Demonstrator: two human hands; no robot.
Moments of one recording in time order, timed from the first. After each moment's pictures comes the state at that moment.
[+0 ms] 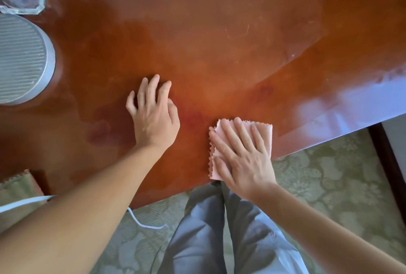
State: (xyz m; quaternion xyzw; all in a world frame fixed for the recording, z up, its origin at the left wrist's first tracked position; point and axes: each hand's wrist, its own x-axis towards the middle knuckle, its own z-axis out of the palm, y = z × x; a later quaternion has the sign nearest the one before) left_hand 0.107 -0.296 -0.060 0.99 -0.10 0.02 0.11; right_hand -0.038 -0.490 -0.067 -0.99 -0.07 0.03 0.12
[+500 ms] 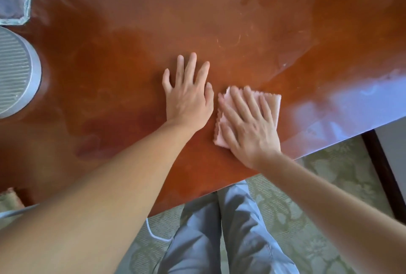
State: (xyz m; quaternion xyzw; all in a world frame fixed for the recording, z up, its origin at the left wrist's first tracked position) left_hand 0.152 -0.385 -0.058 0.98 -0.18 -0.04 0.11; right_hand 0.033 -0.534 -0.060 -1.00 -0.01 0.03 0.08
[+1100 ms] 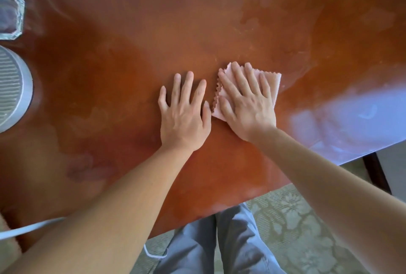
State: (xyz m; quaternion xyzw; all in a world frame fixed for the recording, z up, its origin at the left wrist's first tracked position) left_hand 0.155 -0.387 -0.067 0.98 -0.18 0.00 0.09; right_hand 0.131 -0.559 -0.051 -0.99 0.02 0.05 0.09
